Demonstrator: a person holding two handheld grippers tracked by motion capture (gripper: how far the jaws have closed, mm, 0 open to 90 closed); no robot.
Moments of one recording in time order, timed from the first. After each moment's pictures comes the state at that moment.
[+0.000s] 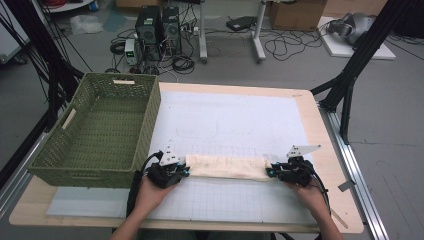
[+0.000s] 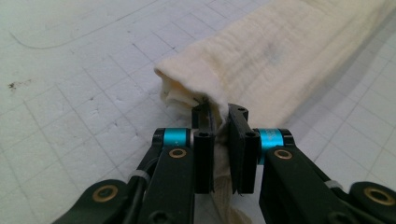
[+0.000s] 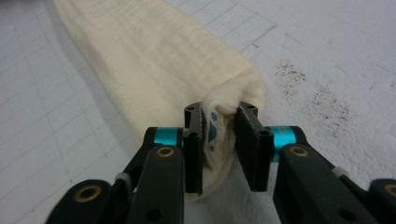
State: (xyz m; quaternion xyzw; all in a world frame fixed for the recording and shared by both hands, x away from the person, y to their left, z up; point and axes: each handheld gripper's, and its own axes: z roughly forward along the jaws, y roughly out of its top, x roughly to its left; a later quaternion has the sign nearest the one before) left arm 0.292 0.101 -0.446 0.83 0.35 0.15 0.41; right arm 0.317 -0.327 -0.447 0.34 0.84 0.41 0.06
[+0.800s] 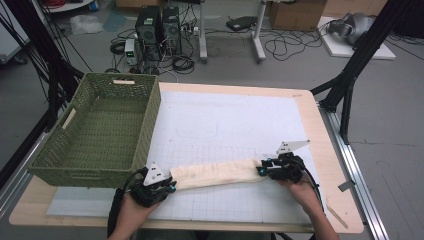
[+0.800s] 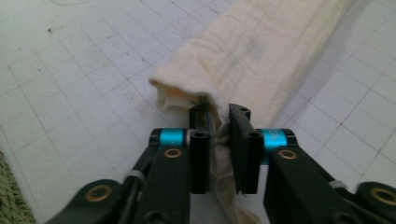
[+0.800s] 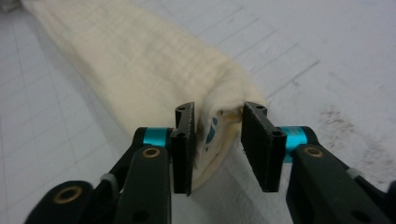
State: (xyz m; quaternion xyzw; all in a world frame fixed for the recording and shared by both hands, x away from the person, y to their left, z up) left arm 0.241 0.131 -0.437 0.83 0.35 0.17 0.39; right arm 0.325 -0.300 -0.436 0.32 0.85 0.41 0.05
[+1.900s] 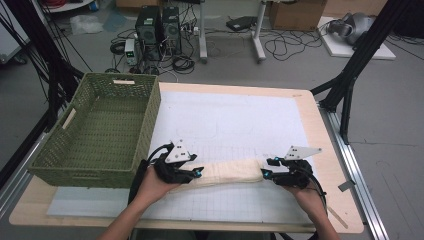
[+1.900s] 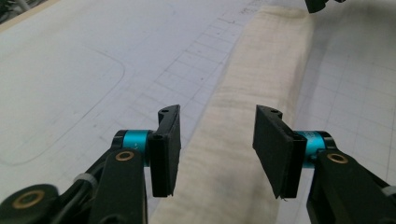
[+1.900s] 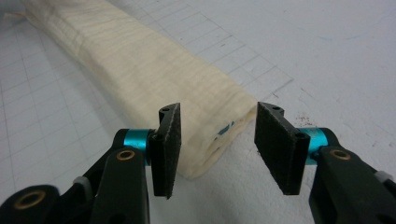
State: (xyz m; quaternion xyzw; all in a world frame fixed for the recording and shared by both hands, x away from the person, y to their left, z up) left arm 0.298 0.075 -0.401 0.86 0.21 0.14 0.45; right arm 0.300 -0.309 -0.426 0.31 0.84 0.43 0.11
